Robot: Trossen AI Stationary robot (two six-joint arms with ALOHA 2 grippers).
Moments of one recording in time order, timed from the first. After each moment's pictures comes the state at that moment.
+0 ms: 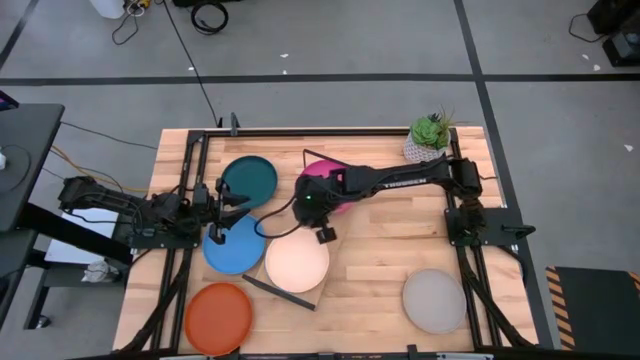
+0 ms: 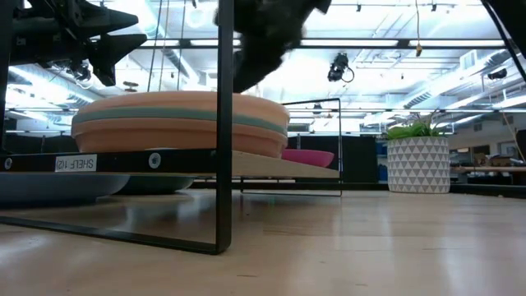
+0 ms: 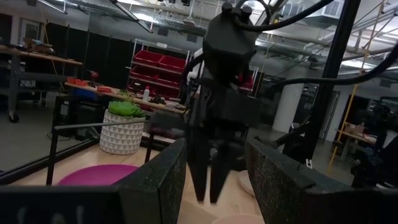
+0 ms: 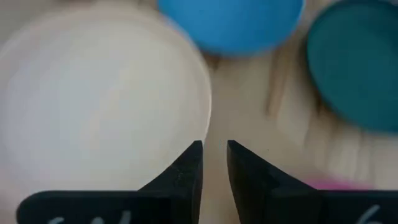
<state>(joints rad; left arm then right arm) -0.21 0.37 0.01 0.63 -0.37 -0.17 0.00 2.00 1.74 -0.71 -0.13 -0.32</state>
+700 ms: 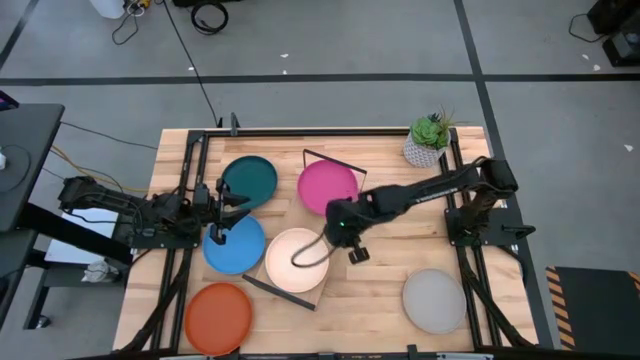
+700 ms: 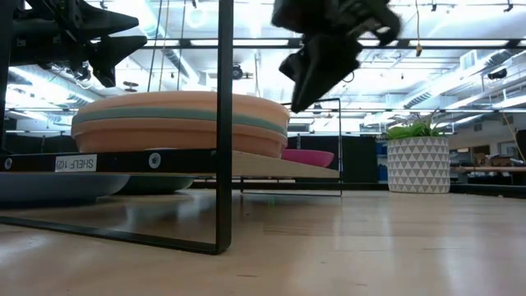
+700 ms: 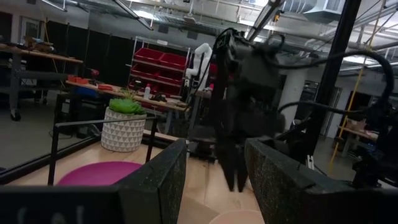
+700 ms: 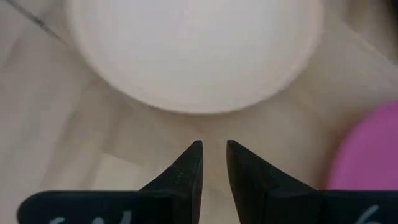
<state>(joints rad) -0.21 0.37 0.01 0.62 -0.37 -0.17 0.13 1.75 1.33 -0.62 -0.09 -0.21</state>
